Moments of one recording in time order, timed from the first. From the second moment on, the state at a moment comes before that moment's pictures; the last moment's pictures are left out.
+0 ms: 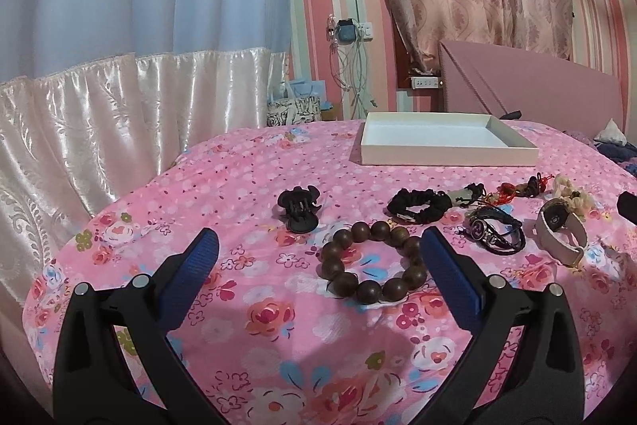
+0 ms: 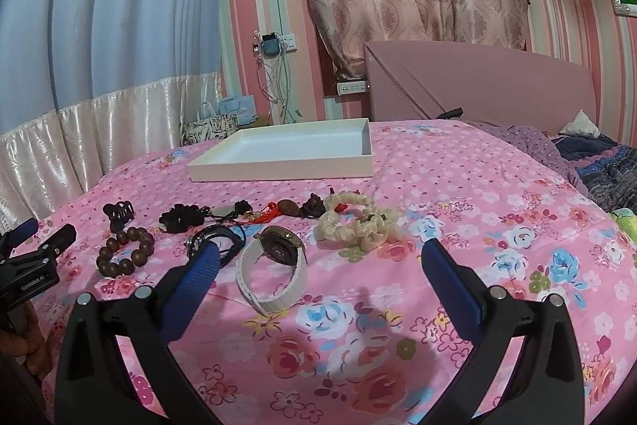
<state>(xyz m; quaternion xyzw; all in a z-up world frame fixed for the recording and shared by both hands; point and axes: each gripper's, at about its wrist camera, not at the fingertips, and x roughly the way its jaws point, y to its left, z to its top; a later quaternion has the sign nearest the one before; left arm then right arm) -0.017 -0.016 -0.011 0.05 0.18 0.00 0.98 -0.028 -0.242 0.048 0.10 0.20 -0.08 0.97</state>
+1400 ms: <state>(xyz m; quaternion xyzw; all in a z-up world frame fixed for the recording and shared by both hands) 0.063 -0.001 -0.024 0.05 0.36 -0.01 0.93 0.013 -0.242 0.042 0.07 0.32 -0.08 0.94</state>
